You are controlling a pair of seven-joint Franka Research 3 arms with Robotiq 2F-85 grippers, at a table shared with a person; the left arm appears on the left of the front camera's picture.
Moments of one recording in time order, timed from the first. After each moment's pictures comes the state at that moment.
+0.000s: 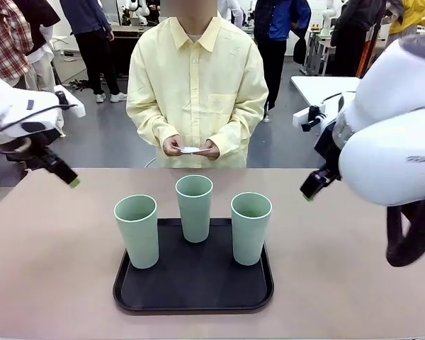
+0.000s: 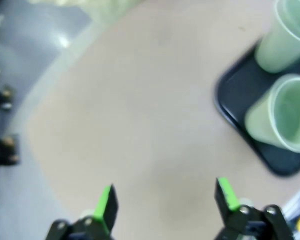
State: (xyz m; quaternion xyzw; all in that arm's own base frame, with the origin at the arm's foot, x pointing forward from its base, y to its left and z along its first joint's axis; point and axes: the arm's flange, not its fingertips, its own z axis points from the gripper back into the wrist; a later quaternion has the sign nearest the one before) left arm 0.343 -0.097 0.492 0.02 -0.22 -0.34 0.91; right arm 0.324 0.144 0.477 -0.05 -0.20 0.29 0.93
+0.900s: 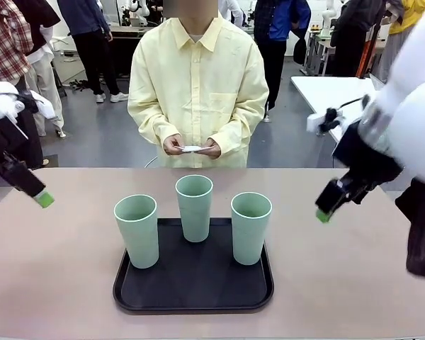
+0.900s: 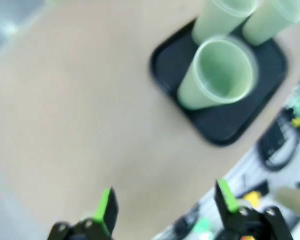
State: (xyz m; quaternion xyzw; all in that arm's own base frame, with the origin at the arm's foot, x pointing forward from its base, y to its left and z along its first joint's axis) left arm 0.298 -0.068 0.514 -0.13 -0.16 -0.30 0.93; right arm 0.279 0.120 0.509 0.07 -0.14 0.25 0.95
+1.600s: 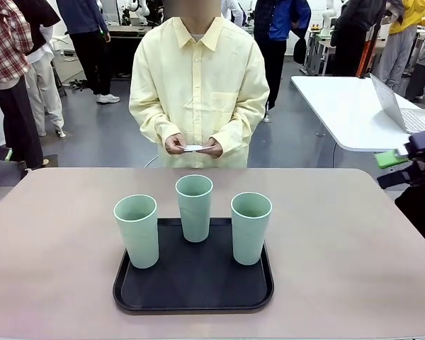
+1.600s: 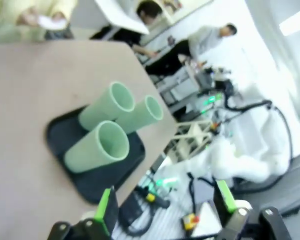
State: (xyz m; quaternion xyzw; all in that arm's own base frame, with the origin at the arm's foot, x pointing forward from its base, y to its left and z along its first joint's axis) left arm 0.300 0.058 0.519 -0.55 -0.20 -0.14 0.80; right arm 0.290 -0.046 0.493 0.49 -0.16 0.16 0.84
